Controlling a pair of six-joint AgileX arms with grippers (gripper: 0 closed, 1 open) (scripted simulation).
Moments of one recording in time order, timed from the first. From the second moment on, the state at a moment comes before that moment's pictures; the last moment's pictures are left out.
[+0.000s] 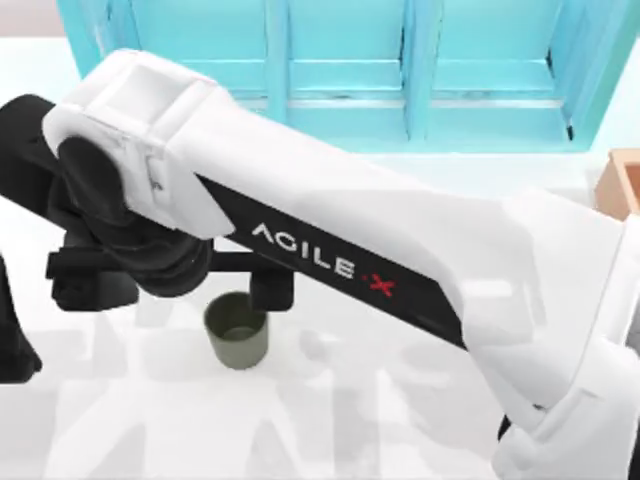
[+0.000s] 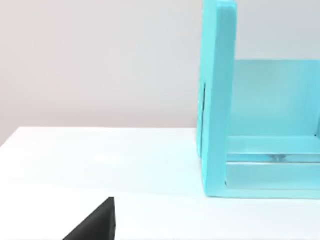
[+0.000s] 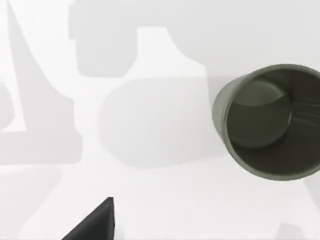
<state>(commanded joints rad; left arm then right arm) 0.00 0.00 0.00 0.00 0.00 0.00 1.08 2.54 2.60 -1.50 0.27 1.08</state>
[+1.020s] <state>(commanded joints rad) 0.00 0.00 0.00 0.00 0.00 0.00 1.03 2.55 2.24 -1.11 0.27 1.03</state>
